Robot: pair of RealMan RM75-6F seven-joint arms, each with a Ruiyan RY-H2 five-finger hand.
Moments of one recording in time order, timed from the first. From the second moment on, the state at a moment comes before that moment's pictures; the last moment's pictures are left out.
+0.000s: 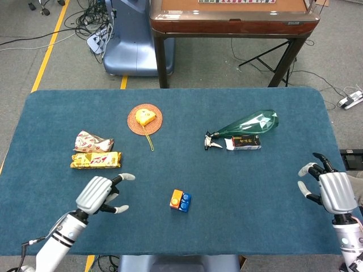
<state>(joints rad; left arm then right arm) -0.43 -1.25 -0.12 -1.94 1.47 1.08 0.07 0.14 -1.16 0.09 -1.51 -1.57 1.50 0.07</state>
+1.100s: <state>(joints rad) -0.75 -1.54 -0.17 -1.90 1.09 0.92 0.47 0.16 -1.18 0.09 -1.41 -1.54 1.46 0.17</state>
